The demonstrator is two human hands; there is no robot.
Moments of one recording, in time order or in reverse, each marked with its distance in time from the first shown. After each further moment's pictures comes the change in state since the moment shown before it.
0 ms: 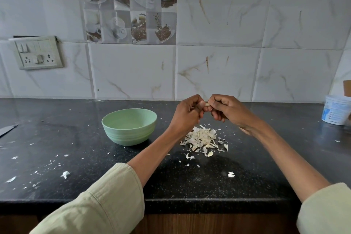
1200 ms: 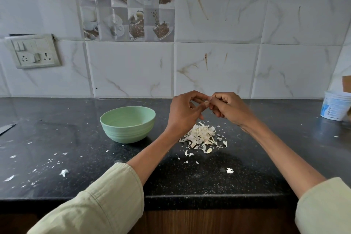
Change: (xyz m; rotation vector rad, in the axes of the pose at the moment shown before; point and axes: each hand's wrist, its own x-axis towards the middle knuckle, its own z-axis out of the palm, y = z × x) left_hand -0.005 0.010 0.001 0.173 0.118 0.108; right_hand -0.001 -0.004 0.007 -0.089 0.188 0.038
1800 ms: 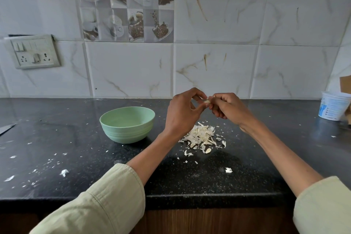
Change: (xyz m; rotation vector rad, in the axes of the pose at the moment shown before) left_hand 0.000 -0.001 -0.001 0.206 0.062 0.130; right_hand -0.001 -0.001 -0.001 0.076 -0.005 0.085
